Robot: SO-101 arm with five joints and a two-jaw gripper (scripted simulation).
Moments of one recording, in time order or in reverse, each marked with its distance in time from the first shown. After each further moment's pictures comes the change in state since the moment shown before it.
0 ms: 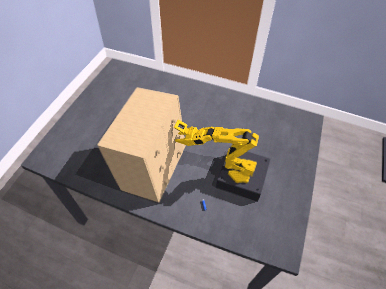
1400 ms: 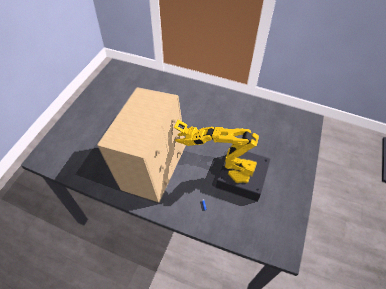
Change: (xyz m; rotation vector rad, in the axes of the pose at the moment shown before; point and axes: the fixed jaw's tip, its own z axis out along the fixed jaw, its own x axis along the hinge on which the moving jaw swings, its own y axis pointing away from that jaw) arm 0.000 0.000 0.000 0.001 0.000 -0.001
